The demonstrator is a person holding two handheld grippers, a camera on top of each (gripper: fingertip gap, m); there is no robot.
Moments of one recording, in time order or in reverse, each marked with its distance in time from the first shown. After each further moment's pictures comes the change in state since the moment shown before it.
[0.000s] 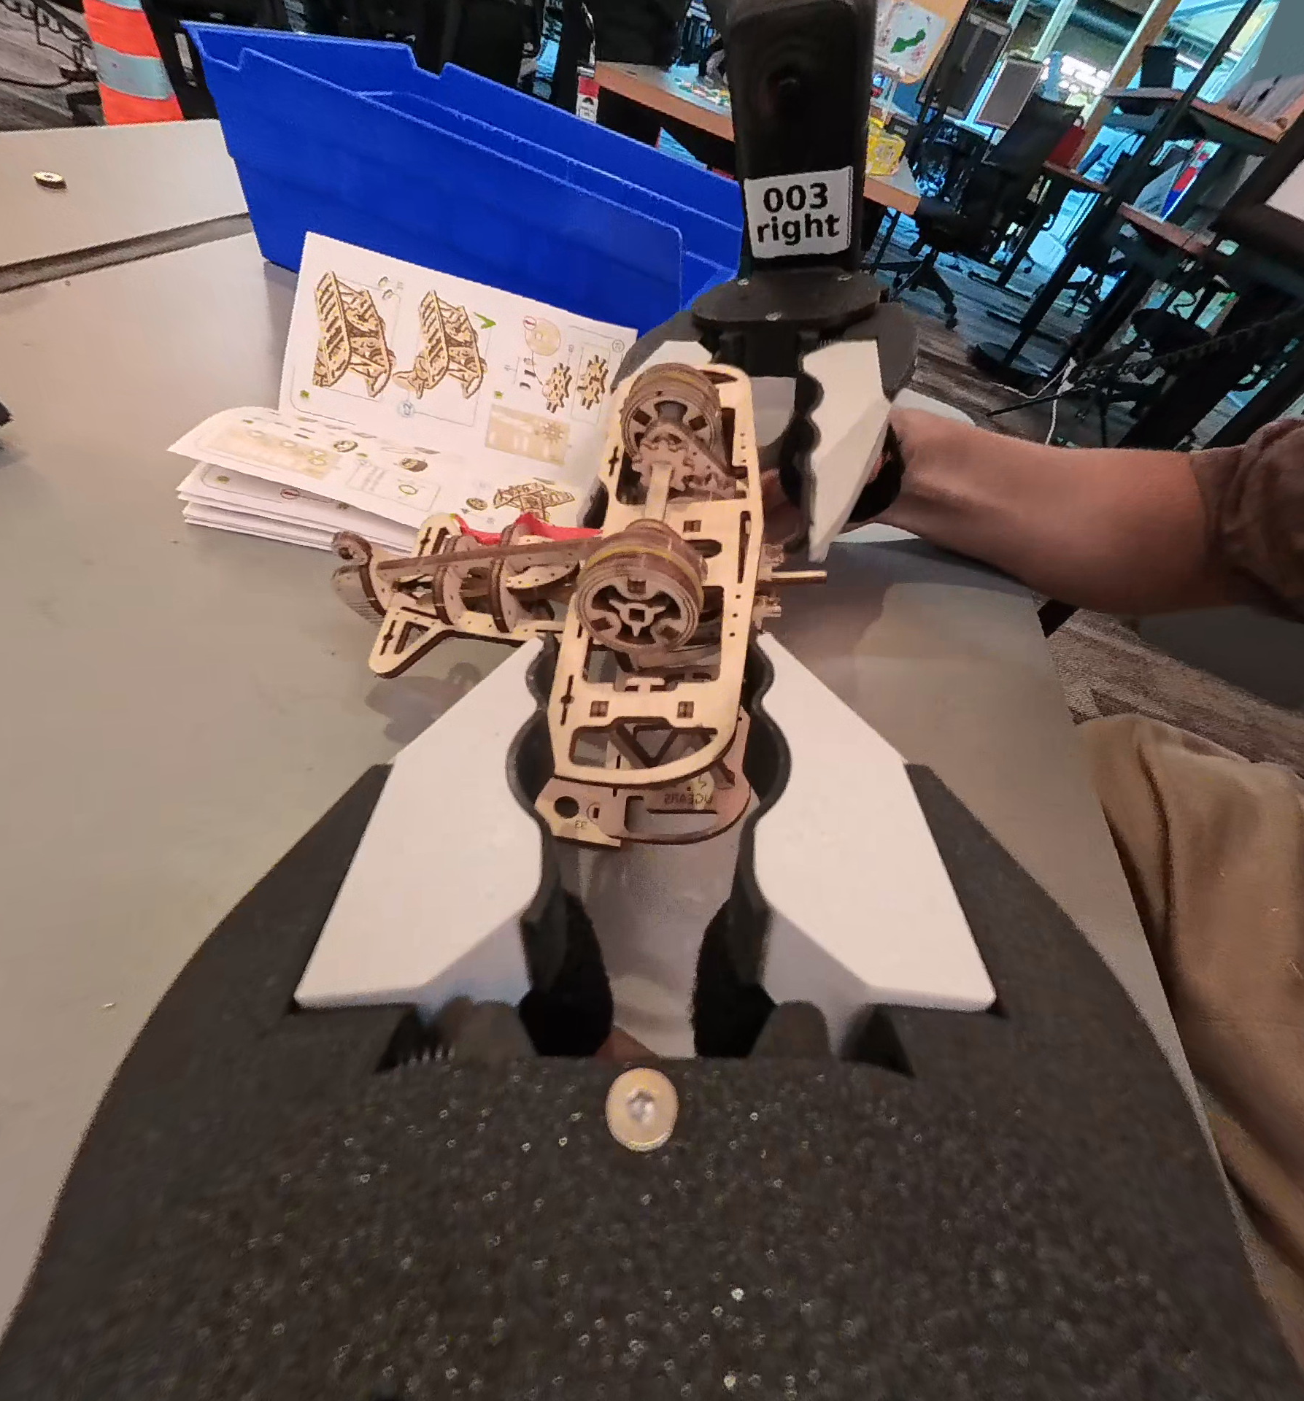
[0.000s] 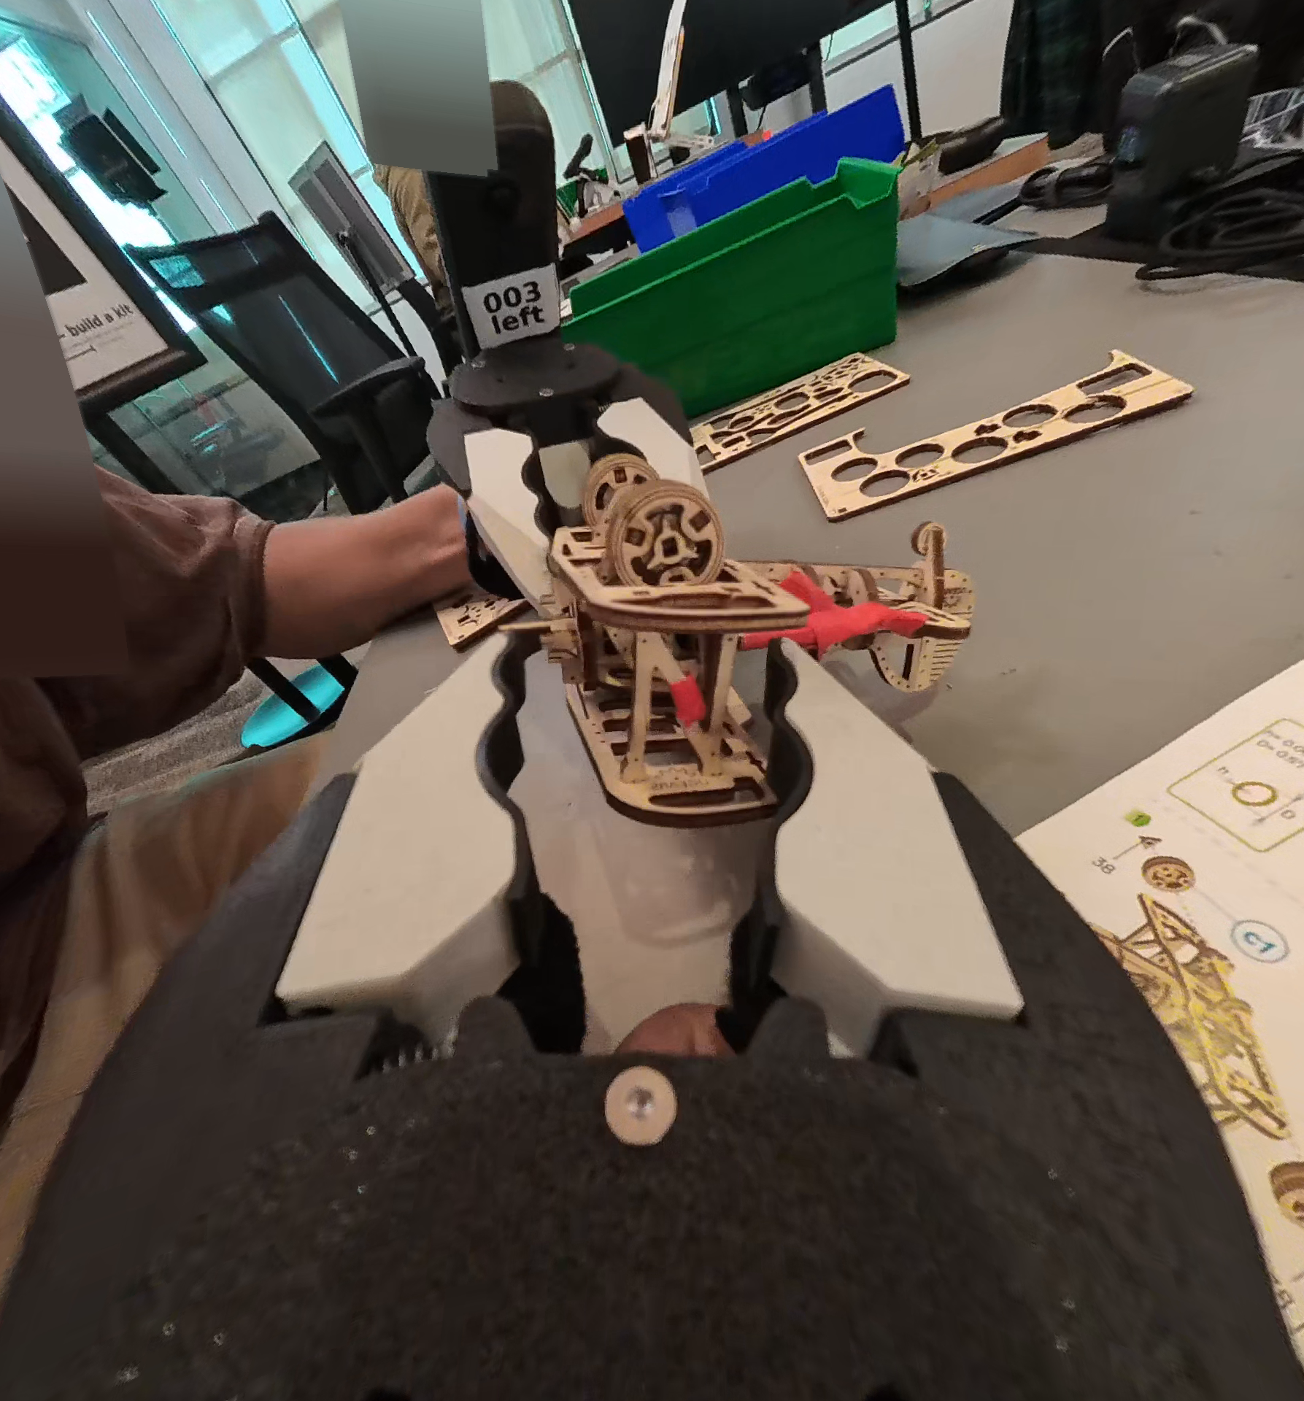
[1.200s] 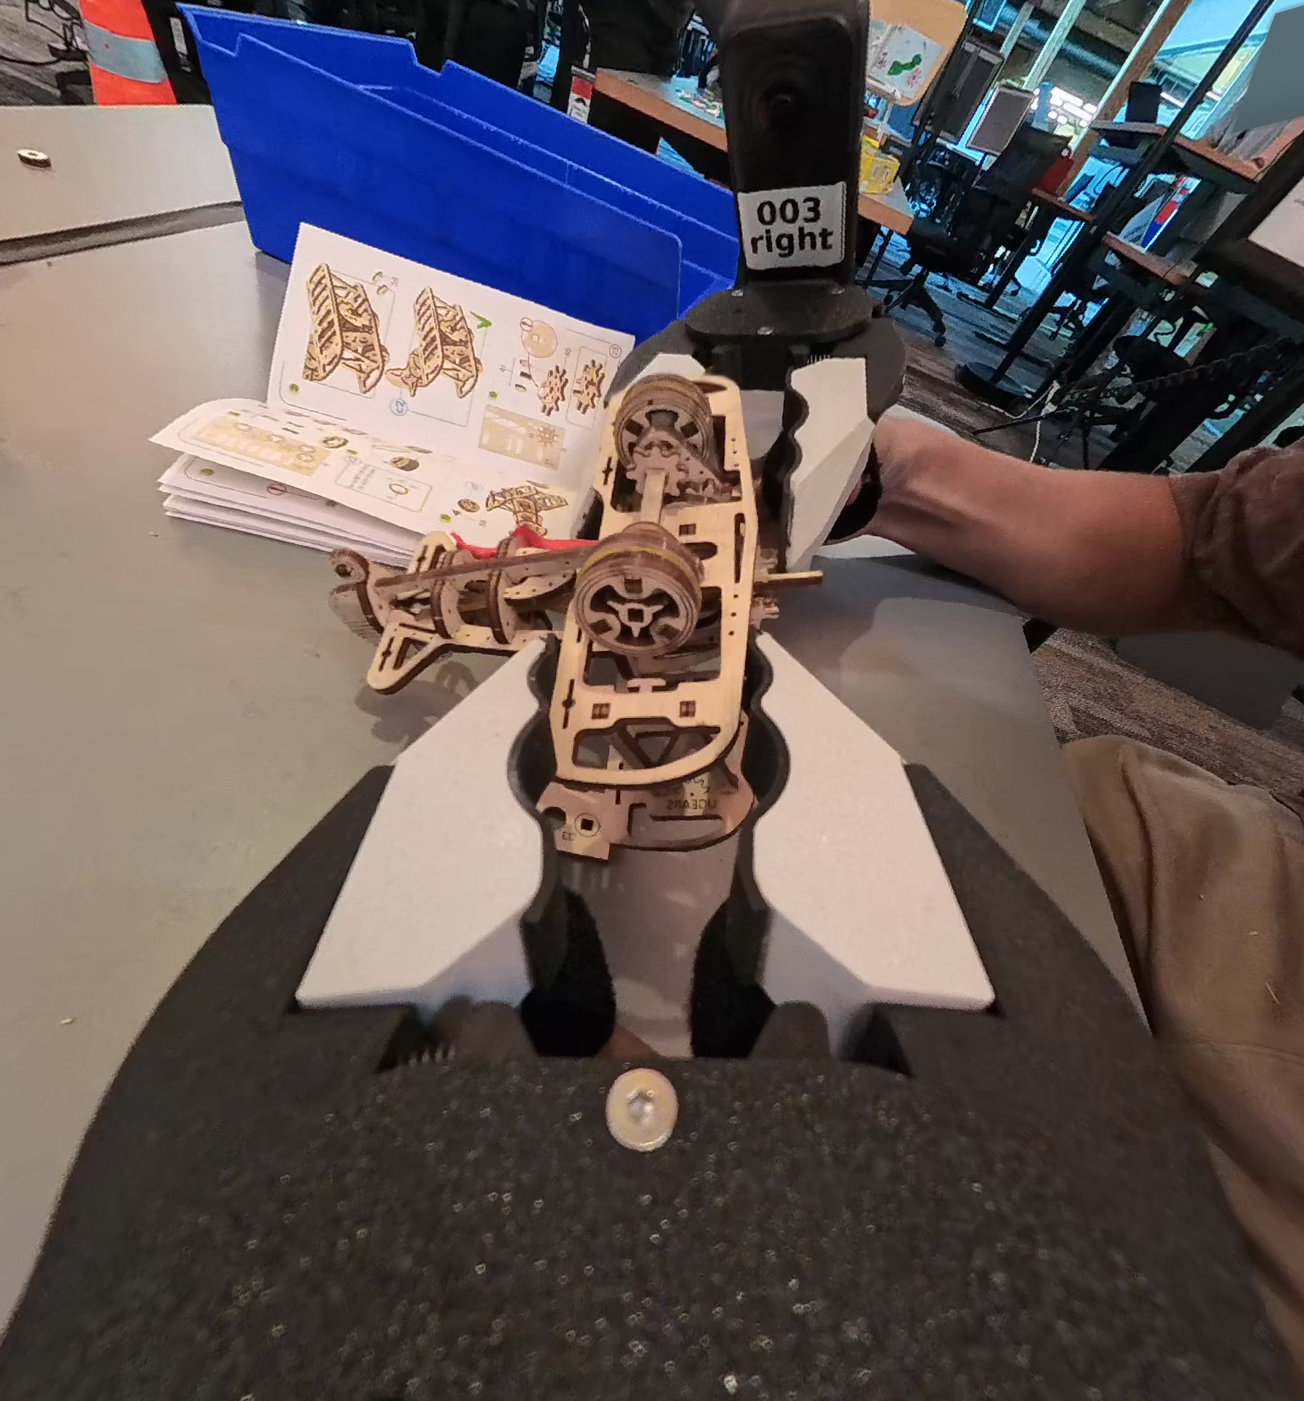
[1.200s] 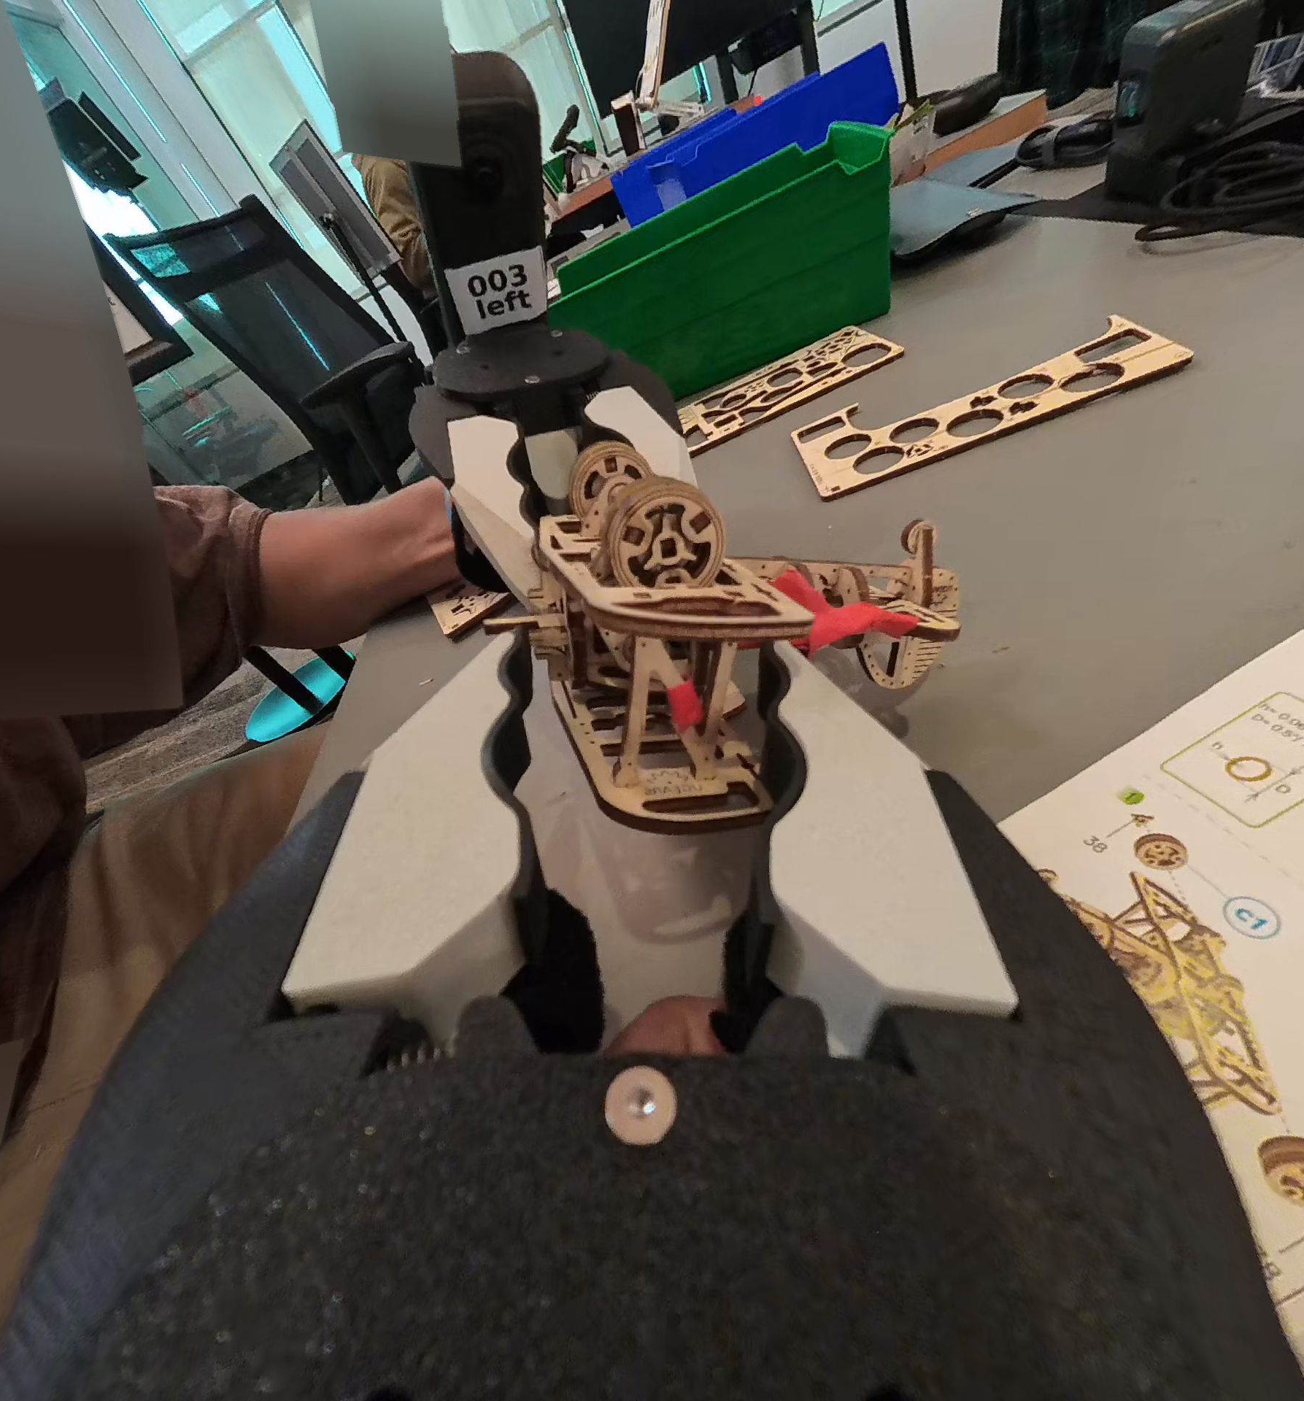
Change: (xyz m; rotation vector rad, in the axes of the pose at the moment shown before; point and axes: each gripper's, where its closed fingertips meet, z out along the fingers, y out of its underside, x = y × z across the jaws) left arm 0.004 -0.001 0.002 0.008 0.008 -0.036; right arm 0.003 0.004 0.000 -0.026 0.006 0.025
